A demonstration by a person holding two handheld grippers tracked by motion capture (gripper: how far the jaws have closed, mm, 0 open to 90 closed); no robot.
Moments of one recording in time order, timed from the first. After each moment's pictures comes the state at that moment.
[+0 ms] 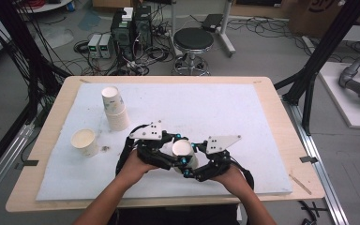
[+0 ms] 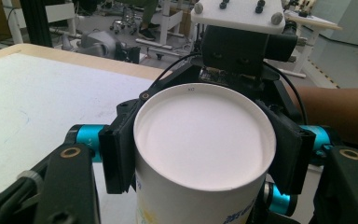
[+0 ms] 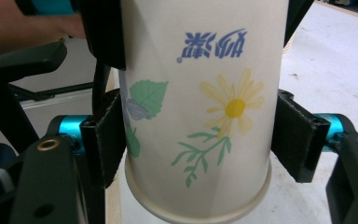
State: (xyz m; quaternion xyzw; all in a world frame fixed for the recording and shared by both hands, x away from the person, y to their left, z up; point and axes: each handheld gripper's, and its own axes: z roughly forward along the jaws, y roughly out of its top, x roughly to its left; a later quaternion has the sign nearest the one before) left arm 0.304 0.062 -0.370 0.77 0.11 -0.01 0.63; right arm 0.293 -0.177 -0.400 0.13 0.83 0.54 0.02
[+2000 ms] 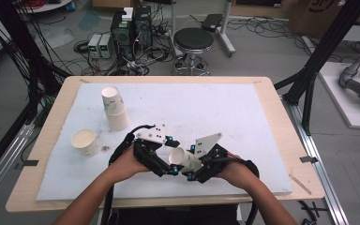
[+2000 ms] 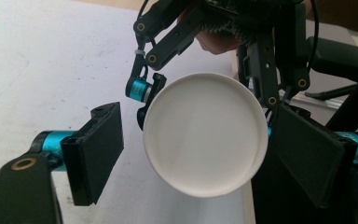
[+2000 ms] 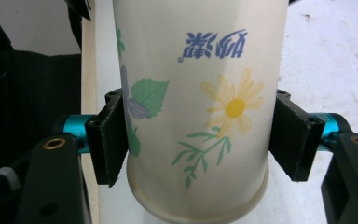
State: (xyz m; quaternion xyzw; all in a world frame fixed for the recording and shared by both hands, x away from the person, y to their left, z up) left arm 0.305 0.067 -0.365 0.86 0.09 -0.01 0.50; right arm 0.296 -0.161 -0.381 0.04 0.93 0.35 0.07
